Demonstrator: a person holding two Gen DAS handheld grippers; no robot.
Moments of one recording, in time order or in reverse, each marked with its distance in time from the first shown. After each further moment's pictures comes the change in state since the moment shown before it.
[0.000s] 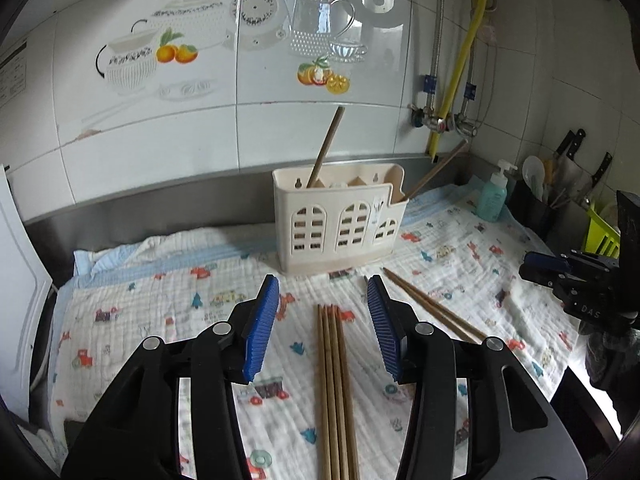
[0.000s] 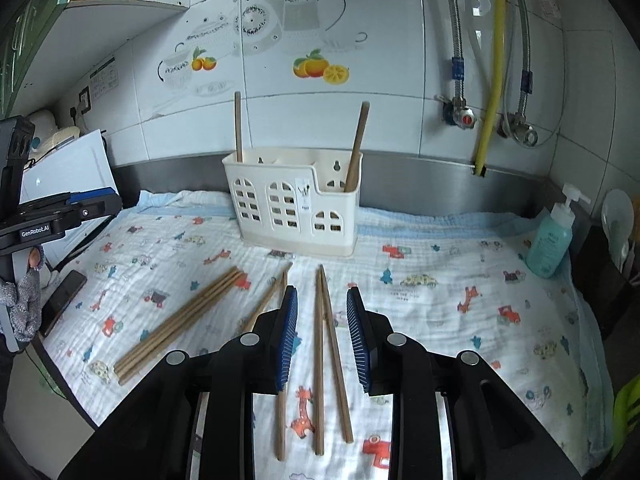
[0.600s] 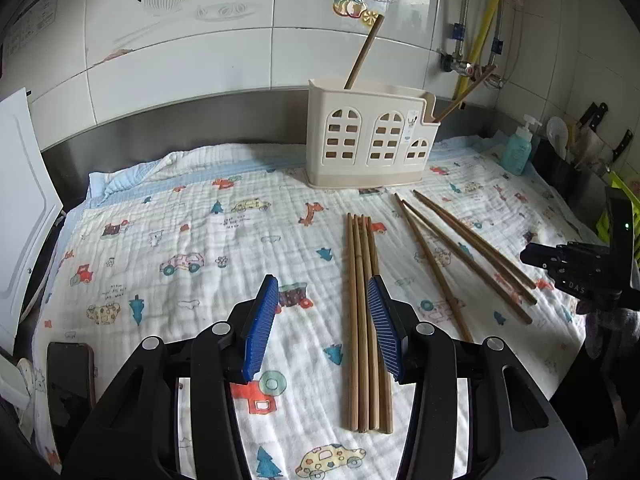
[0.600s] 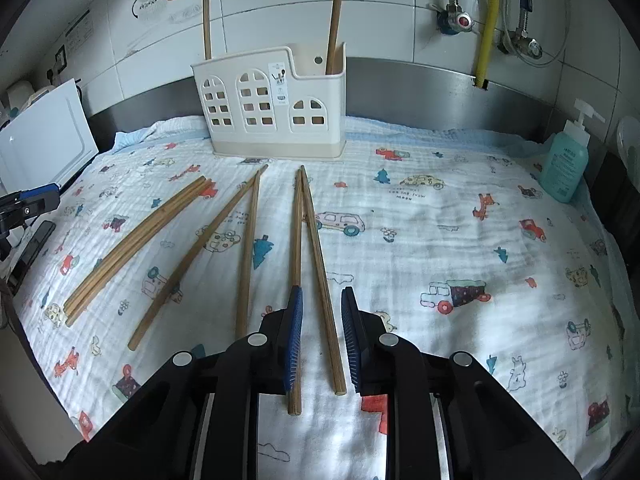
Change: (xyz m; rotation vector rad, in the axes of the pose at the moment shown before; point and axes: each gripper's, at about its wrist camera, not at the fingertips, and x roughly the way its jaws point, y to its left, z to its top) left arm 0.009 0.021 -0.075 -0.046 0.140 0.067; right arm 0.059 -0.015 -0.067 0.024 0.184 -0.024
